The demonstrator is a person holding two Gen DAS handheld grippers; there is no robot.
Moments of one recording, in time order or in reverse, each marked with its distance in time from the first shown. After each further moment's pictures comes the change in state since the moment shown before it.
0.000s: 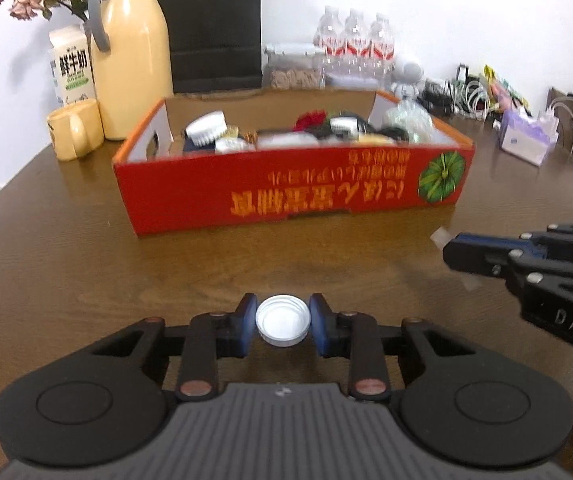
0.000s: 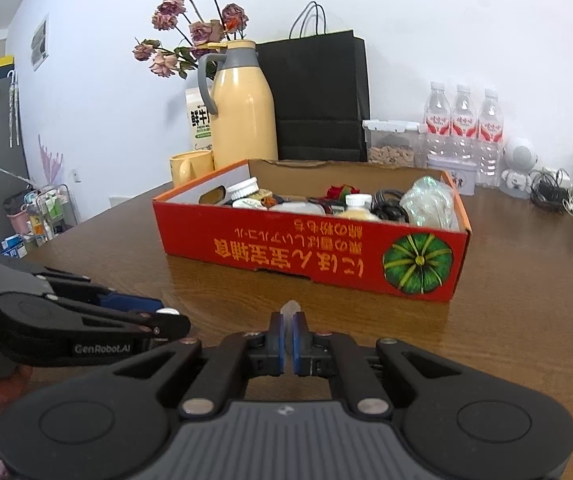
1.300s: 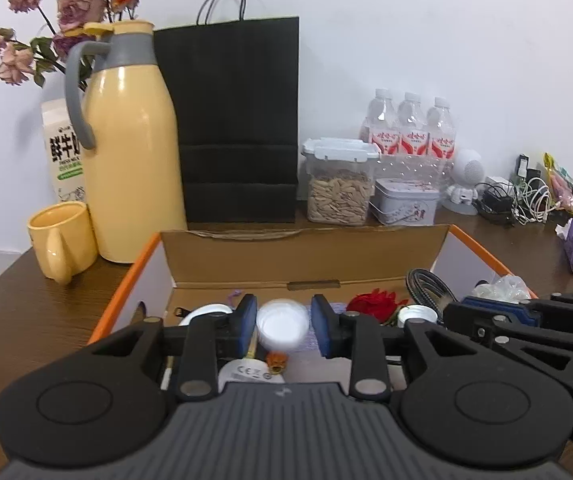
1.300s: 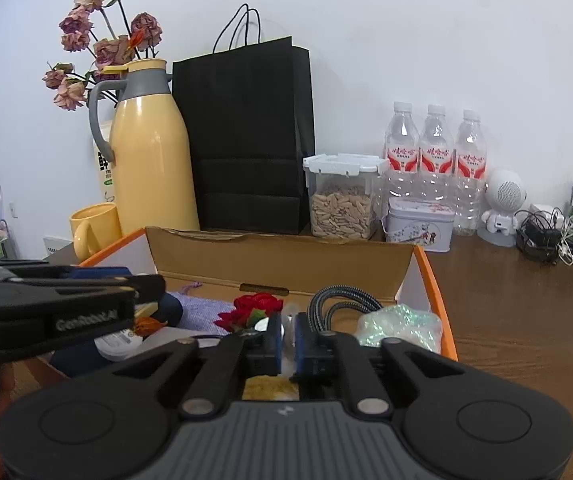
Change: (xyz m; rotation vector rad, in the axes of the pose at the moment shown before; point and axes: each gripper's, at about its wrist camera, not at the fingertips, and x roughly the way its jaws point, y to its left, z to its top) left arm 0.097 0.015 0.125 -0.056 -0.216 0.104; right arm 0.128 -0.067 0.091 0.065 -0.048 -0.146
